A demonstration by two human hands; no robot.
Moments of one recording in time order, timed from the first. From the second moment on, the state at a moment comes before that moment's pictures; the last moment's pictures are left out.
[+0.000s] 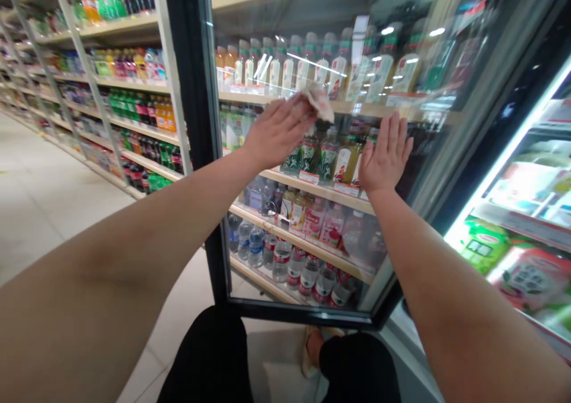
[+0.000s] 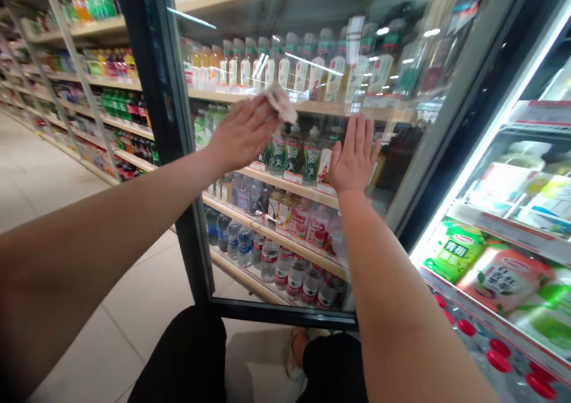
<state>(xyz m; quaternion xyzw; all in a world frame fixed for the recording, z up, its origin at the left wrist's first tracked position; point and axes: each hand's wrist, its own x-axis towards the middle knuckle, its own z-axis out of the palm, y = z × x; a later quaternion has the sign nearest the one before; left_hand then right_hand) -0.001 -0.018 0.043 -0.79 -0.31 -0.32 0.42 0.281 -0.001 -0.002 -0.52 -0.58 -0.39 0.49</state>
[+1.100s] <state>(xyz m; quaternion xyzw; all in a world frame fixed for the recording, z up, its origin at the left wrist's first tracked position) -0.062 -0.027 0.001 -0.86 -0.26 -0.19 0.40 0.279 -0.005 -0.004 -0.51 -0.59 -0.37 0.51</state>
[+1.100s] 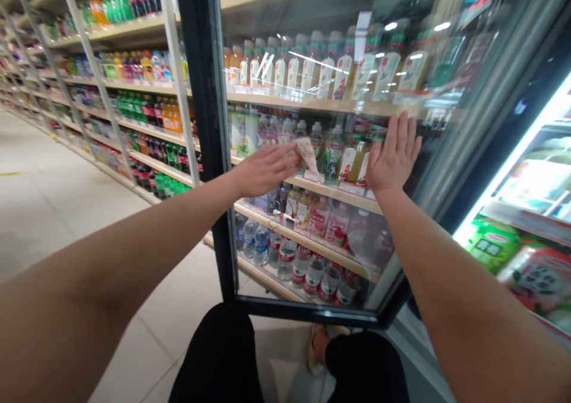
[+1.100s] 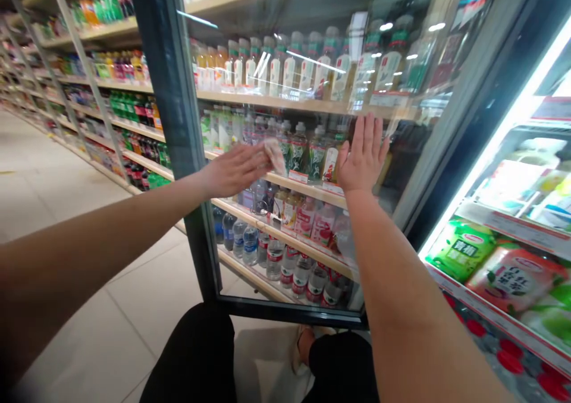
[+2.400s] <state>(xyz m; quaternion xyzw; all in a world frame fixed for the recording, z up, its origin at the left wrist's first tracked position) 0.019 0.003 0.027 -0.83 -0.21 -0.24 0.46 0.281 -0.002 -0.003 -0.51 -0.58 -0.38 0.50</state>
